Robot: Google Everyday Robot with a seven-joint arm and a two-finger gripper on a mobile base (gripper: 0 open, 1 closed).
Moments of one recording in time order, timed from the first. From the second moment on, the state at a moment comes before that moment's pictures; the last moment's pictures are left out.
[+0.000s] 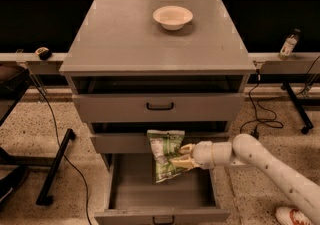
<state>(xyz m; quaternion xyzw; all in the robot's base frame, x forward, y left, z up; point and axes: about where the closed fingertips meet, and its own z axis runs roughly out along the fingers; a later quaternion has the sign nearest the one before) 0.553 -0.072 0.492 -0.52 0.65 0.36 0.43</state>
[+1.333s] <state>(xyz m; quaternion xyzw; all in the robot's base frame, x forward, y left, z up) 0.551 -0.033 0.333 -0.52 0.64 0.35 0.44</state>
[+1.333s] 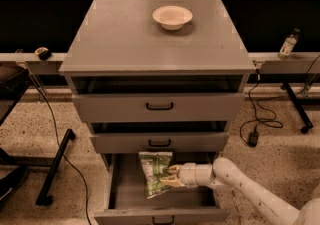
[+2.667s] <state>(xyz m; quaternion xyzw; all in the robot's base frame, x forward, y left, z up) 0.556 -0.025 0.181 -0.48 0.71 0.36 0.37</state>
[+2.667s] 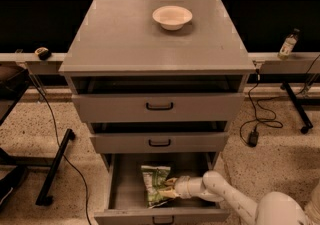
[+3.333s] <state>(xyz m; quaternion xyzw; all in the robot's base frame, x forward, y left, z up) 0.556 -0.025 0.181 -0.48 0.71 0.36 0.37</state>
